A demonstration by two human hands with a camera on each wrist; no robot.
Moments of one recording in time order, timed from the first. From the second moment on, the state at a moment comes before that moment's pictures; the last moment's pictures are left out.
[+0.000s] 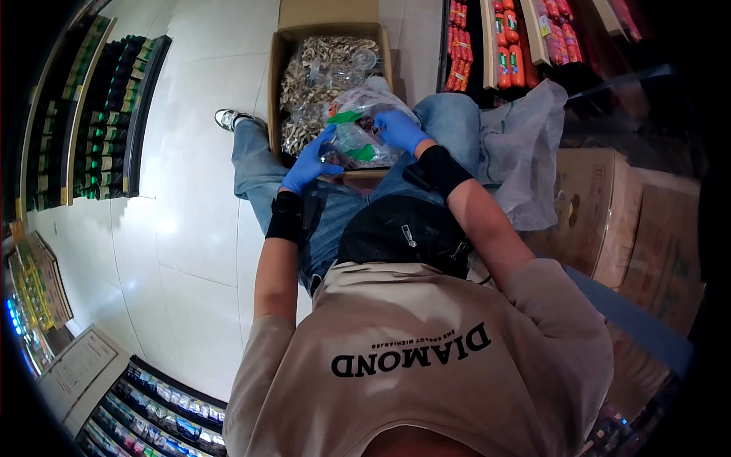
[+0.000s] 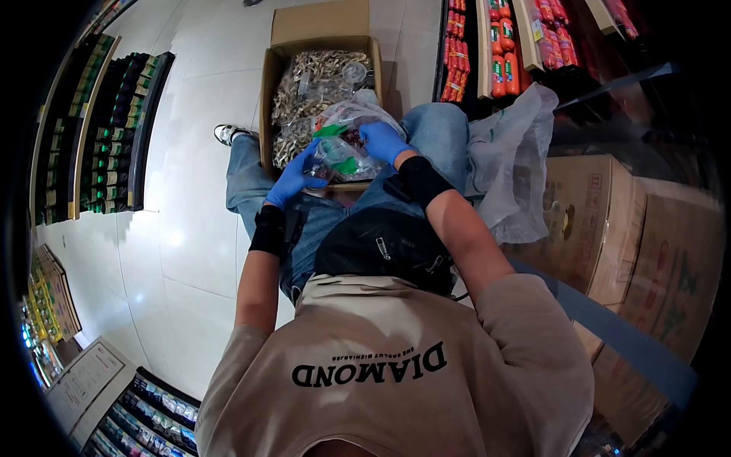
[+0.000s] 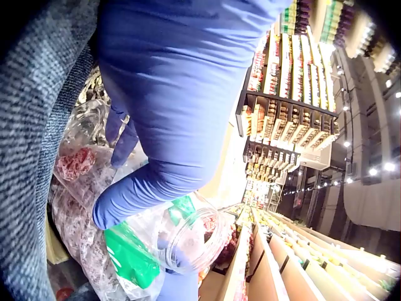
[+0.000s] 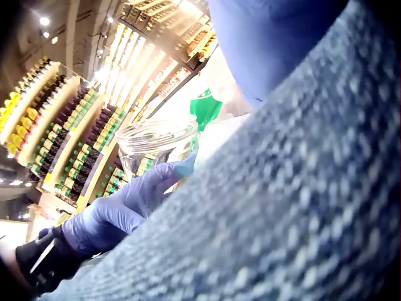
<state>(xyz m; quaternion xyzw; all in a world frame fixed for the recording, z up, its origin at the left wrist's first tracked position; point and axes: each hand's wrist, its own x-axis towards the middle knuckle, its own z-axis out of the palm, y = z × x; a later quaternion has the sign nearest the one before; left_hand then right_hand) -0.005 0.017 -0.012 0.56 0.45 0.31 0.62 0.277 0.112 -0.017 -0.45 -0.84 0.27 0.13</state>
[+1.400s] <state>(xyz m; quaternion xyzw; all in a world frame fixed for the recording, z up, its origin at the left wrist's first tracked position) -0.006 0.016 -0.013 0.54 0.46 0.32 0.63 0.271 0.113 0.001 -0.49 -0.76 0.39 0.17</state>
